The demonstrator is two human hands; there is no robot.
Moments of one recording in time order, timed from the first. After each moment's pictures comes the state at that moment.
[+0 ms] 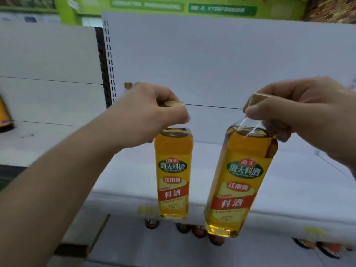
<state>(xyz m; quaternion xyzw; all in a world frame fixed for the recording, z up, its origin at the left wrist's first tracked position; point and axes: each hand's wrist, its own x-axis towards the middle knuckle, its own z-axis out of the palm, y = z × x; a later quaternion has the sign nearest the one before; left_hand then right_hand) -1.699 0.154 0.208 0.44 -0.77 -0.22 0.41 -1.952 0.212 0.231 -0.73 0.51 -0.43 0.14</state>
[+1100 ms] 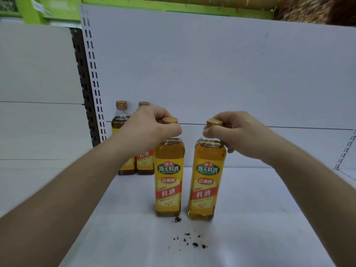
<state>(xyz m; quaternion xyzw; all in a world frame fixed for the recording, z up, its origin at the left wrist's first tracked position) -1.657 -0.057 0.190 0.43 -0.77 -0.26 0.39 -1.881 -0.002 0.198 -0.69 0.60 -0.36 0.18</state>
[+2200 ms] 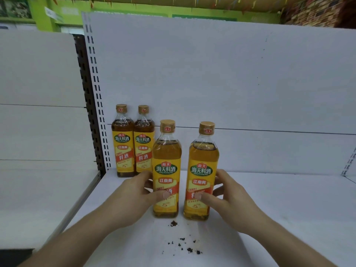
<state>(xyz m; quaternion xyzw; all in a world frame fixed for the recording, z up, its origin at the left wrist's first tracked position) -1.634 -0.049 0.066 0.51 -0.74 -0.34 0.28 -1.891 0.012 0.064 -0.65 0.62 -0.38 0.24</state>
